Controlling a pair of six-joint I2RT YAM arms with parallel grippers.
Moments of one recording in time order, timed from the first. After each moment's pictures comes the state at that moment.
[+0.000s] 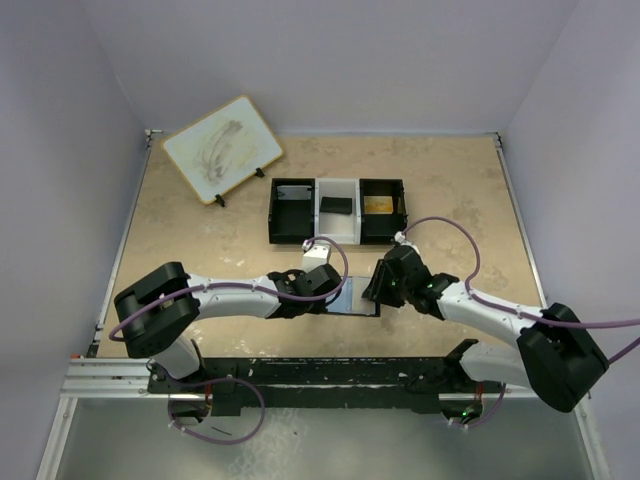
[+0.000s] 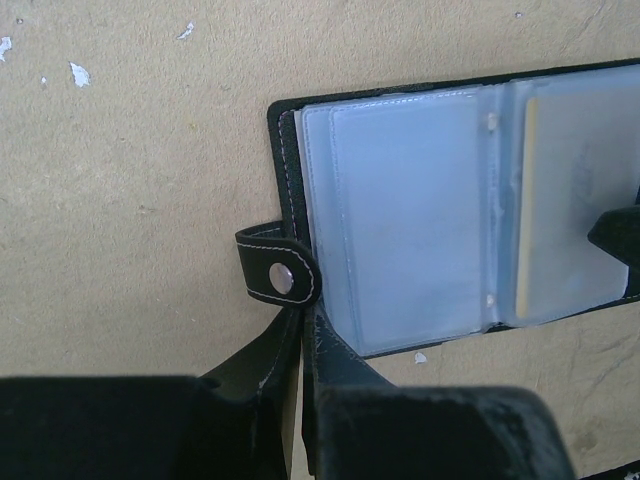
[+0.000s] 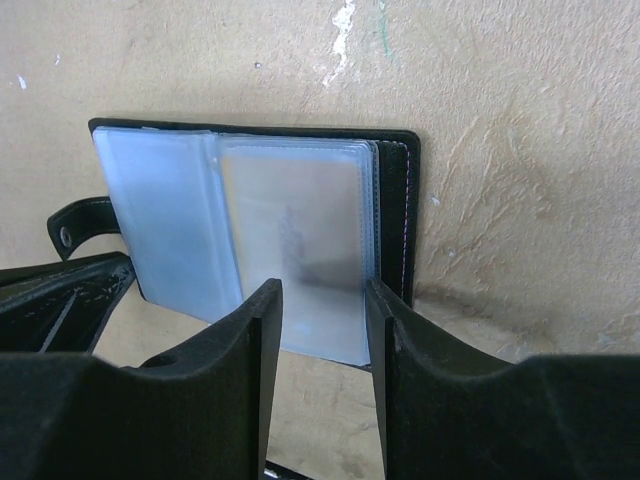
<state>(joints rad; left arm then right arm) -1.10 1.60 0.82 -0.25 -0.40 -0.86 0.66 1.19 0.47 -0.20 0.03 0.85</state>
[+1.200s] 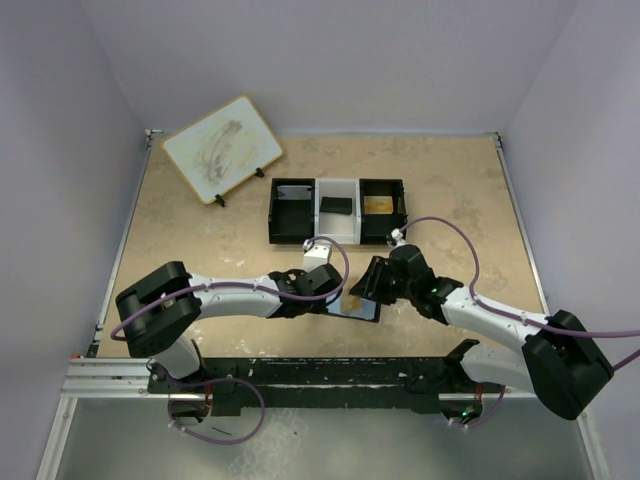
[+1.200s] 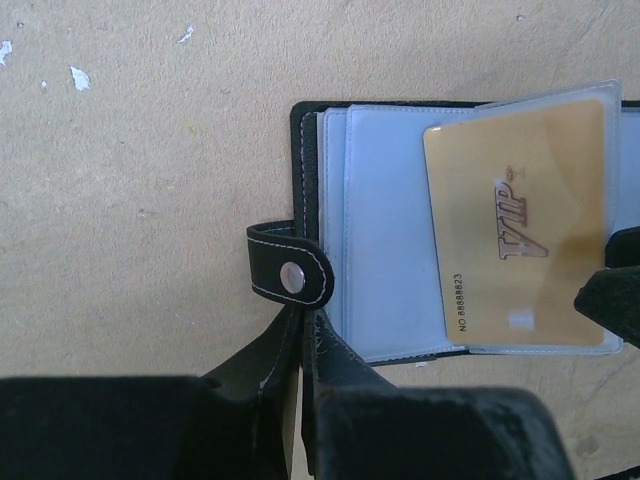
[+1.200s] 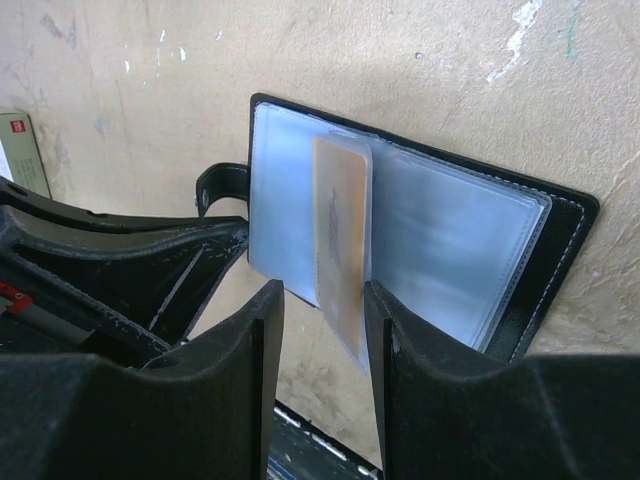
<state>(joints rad) -1.10 1.61 0.83 -0.25 -0.40 -0.86 0.65 1.15 0.43 -0.03 -0.15 0.90</state>
